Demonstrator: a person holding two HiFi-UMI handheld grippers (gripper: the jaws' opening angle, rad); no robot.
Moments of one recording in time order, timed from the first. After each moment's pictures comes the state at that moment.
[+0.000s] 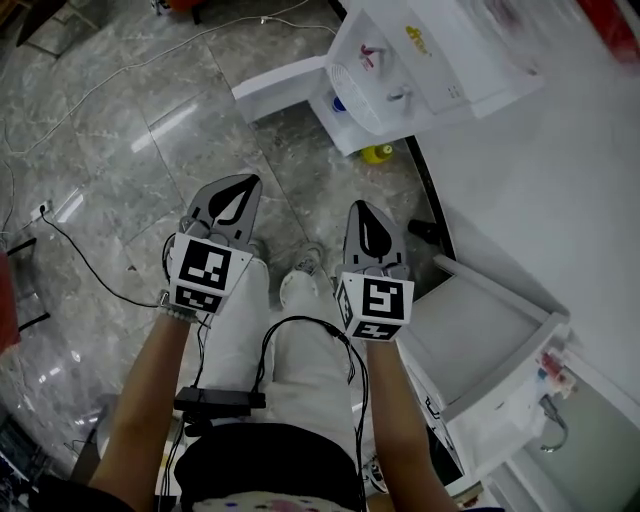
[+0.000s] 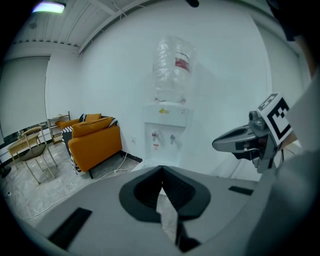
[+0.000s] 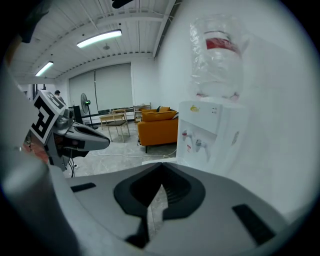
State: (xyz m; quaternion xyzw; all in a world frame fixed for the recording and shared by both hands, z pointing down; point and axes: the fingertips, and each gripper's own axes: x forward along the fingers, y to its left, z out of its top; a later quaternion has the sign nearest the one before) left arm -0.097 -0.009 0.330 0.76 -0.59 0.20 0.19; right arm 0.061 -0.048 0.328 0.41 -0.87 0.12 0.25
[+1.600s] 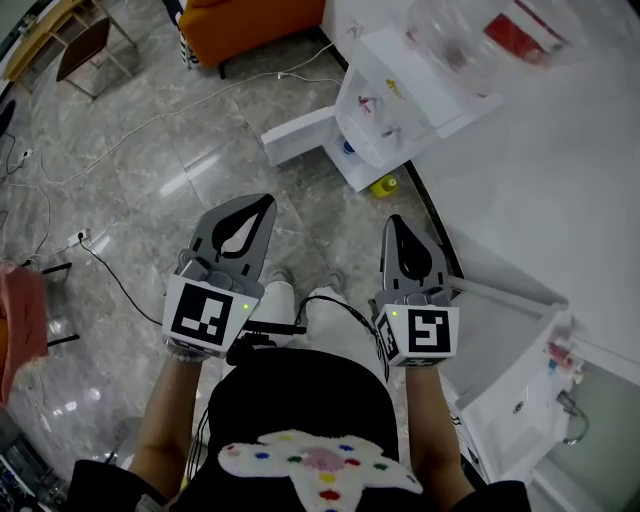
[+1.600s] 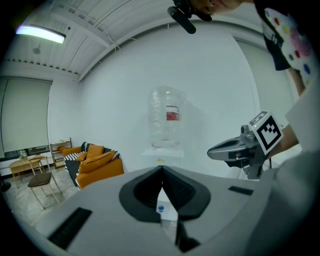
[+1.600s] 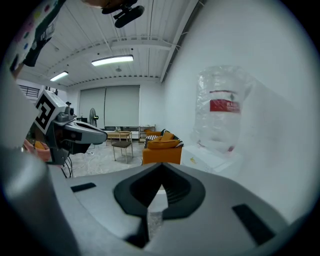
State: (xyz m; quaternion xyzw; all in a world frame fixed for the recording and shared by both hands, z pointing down) left arm -0.100 0.035 0.100 0.78 -0.60 0.14 0.08; right arm 0.063 -0.018 0.117 0.40 -0.90 0.04 0.15
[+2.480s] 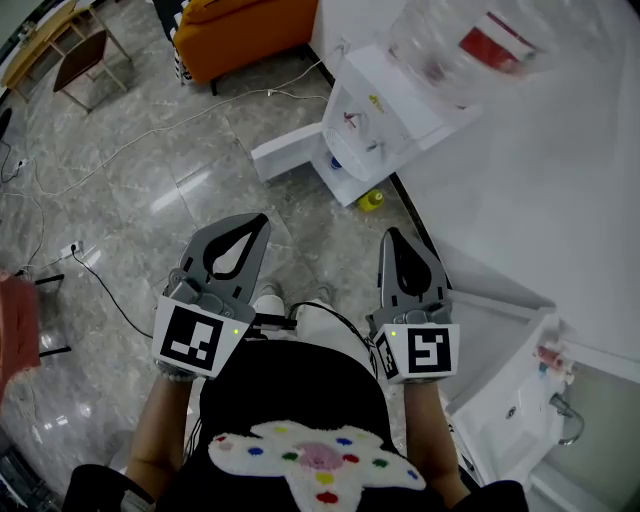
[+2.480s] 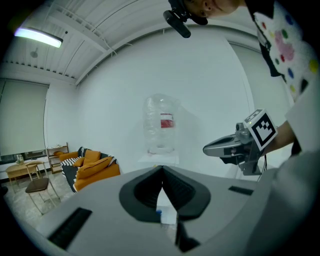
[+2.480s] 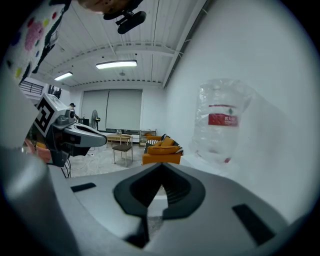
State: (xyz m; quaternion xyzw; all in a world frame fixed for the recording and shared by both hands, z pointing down) left arm -0.080 0.046 0.058 0.80 -0.59 0.11 0.05; right arm 0.074 -0.011 0.070 0.39 -0.91 0.01 0.14
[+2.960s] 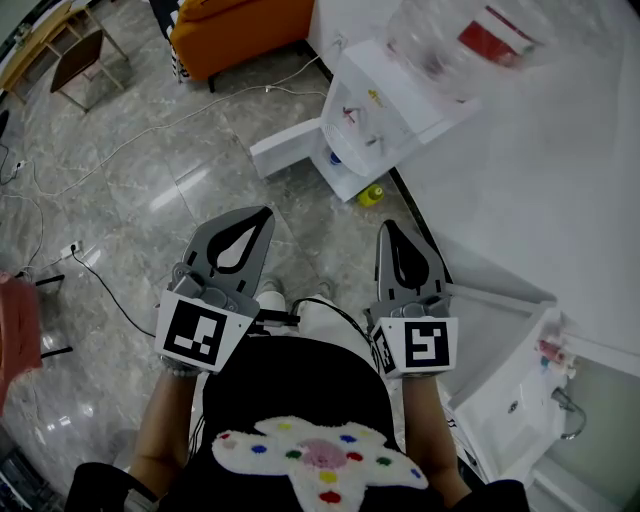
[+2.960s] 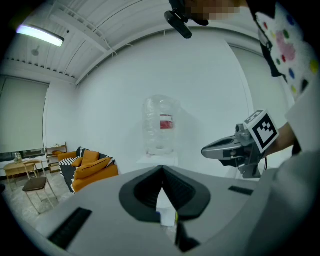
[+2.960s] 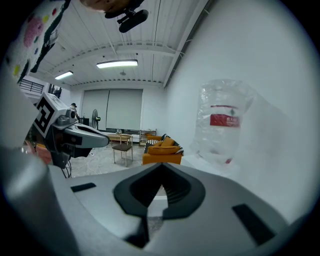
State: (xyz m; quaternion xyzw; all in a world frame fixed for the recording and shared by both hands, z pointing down) left arm -0.077 0.042 0.058 0.80 -0.59 0.10 0.05; right arm 0.067 -0.010 0.069 0.39 -0.91 0.01 0.14
